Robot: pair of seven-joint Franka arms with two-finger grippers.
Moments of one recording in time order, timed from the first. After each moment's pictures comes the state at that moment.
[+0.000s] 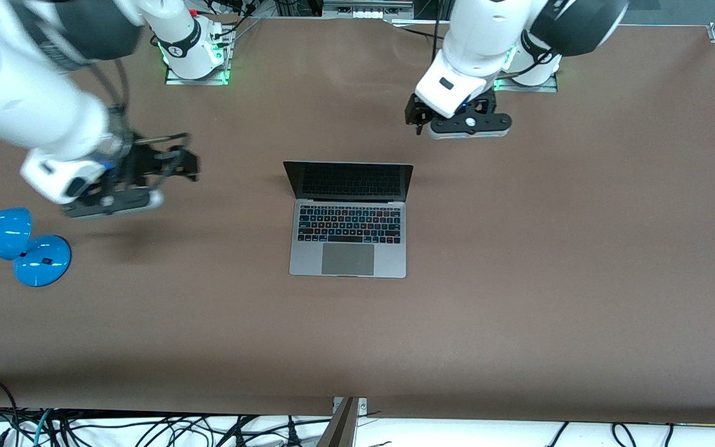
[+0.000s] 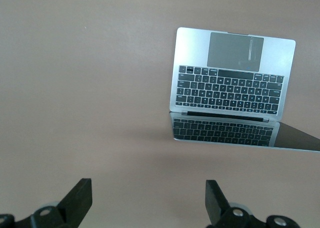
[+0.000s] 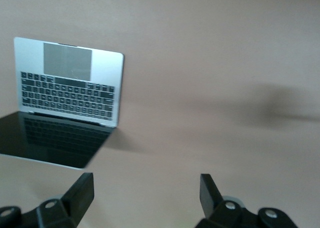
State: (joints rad) left arm -0.19 0.11 -0.49 -1.68 -0.01 1.75 -0.77; right arm 0.22 0.34 0.17 -1.23 0.03 1.47 0.28
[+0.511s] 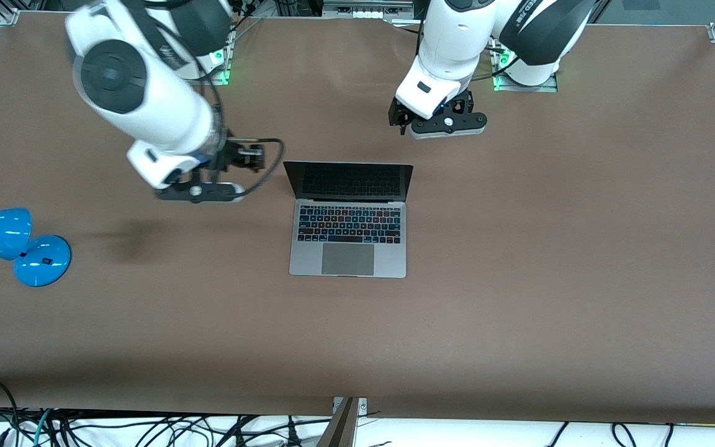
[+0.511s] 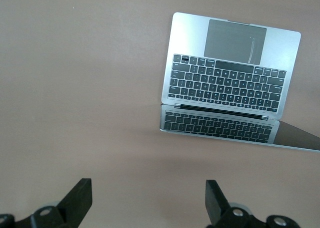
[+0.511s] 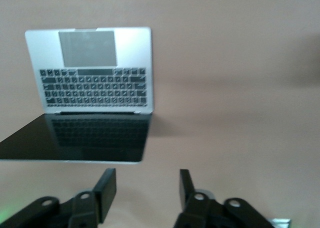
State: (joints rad) left arm -0.19 0.11 -0.54 -1.77 -0.01 1.83 -0.87; right arm 0.36 0.40 0.17 -1.24 0.09 1.48 0.57
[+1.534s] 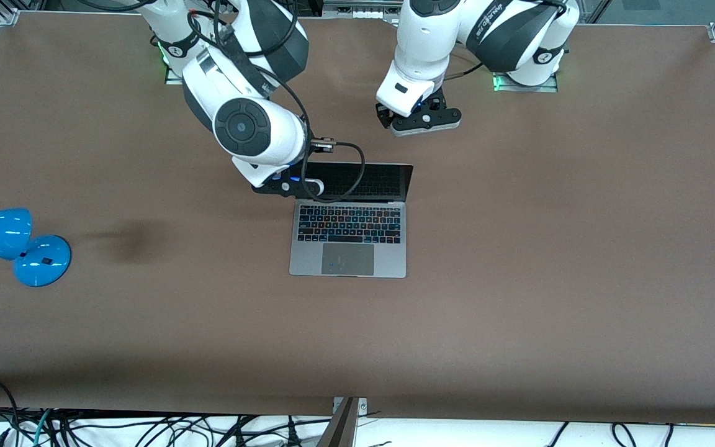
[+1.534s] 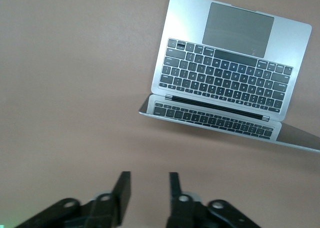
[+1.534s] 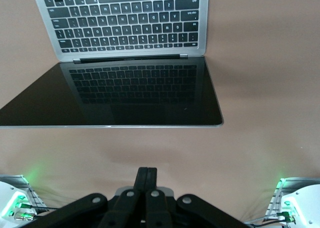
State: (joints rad) left arm -0.19 0.13 -0.62 -1.88 0.02 1.99 -1.04; right arm 0.48 0.53 0.17 -1.27 0.25 1.49 0.70
